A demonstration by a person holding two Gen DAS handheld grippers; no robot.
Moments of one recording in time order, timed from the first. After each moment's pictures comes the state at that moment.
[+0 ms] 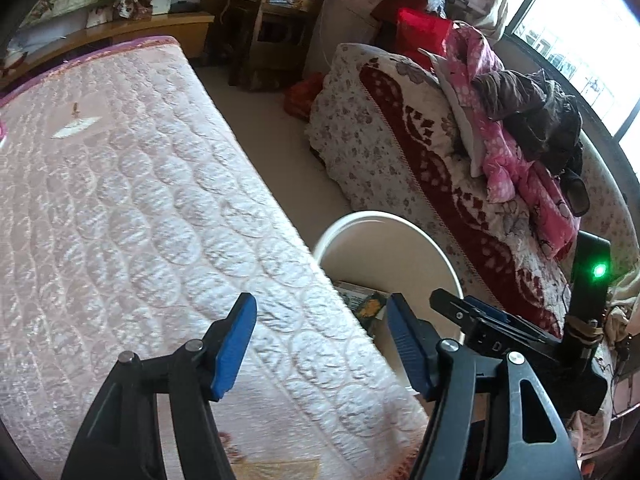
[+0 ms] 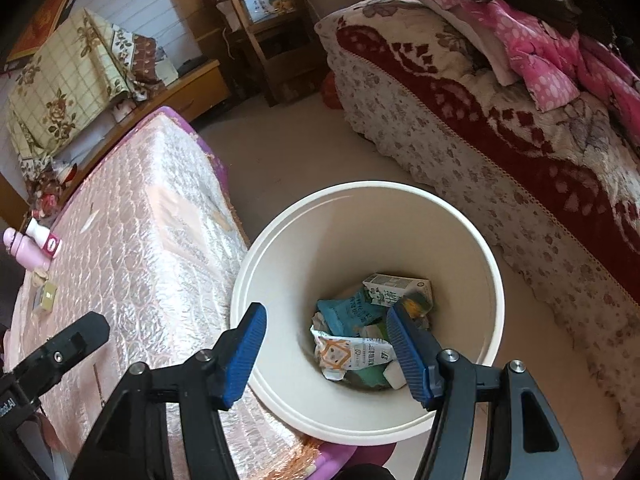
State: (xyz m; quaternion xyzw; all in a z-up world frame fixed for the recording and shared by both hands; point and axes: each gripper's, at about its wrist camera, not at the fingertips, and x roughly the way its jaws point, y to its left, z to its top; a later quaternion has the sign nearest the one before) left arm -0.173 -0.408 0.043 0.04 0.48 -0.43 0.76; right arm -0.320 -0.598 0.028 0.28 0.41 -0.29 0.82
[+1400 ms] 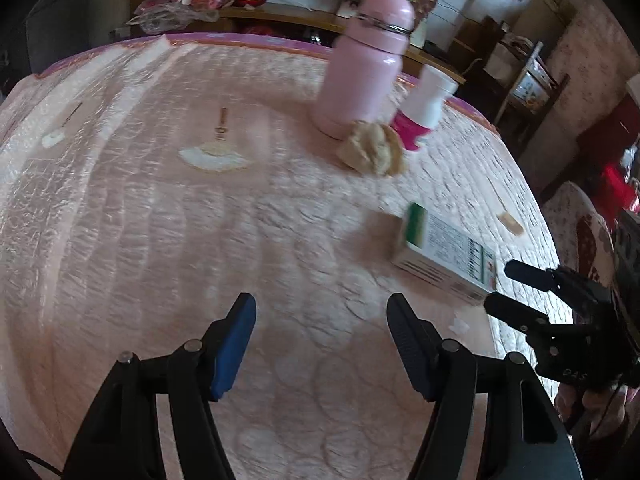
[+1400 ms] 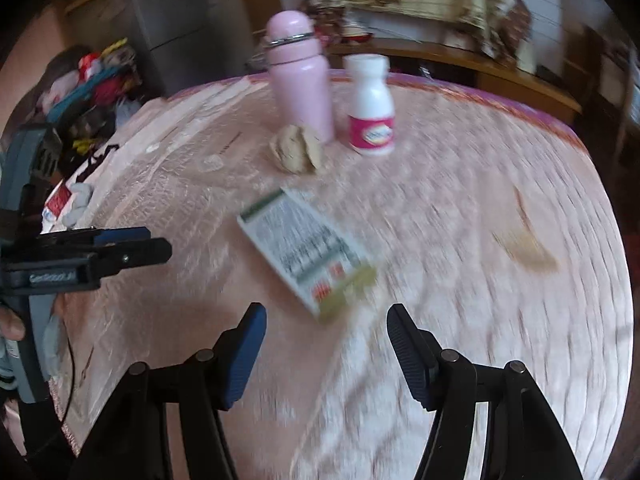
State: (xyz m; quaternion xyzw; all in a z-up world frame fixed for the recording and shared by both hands) left arm 0.043 -0.031 0.040 -0.08 0.51 -0.13 0.85; right arm 0.023 -0.279 0.058 -0.02 0.46 0.18 0.87
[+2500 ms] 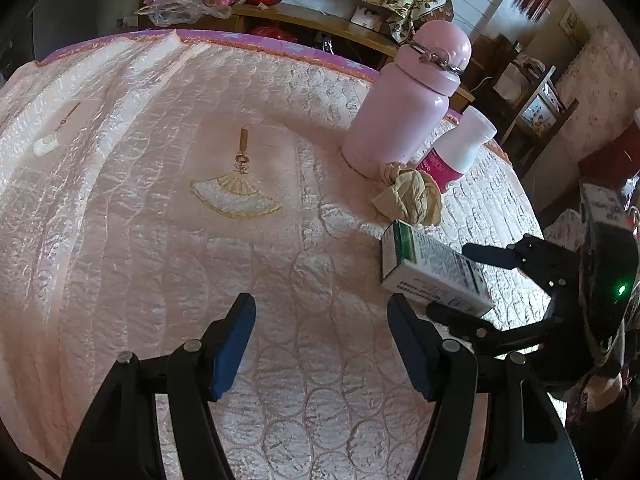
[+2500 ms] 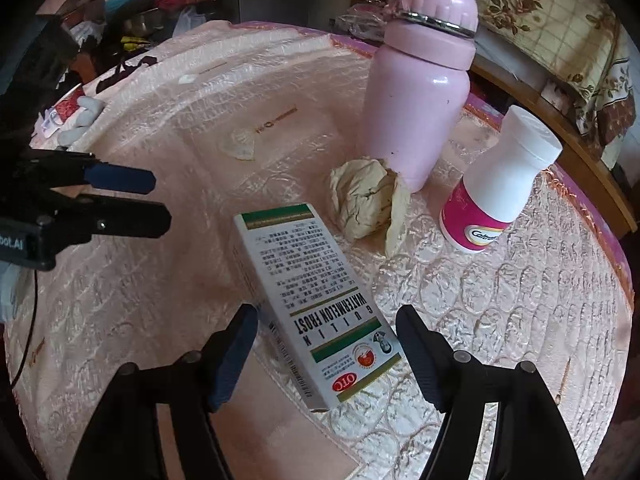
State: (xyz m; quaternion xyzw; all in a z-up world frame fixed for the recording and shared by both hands) left arm 0.091 -0.010 0.036 -0.11 0.50 -0.13 0.85; right arm 0.114 -0.194 0.040 -0.19 0.47 0.26 0.82
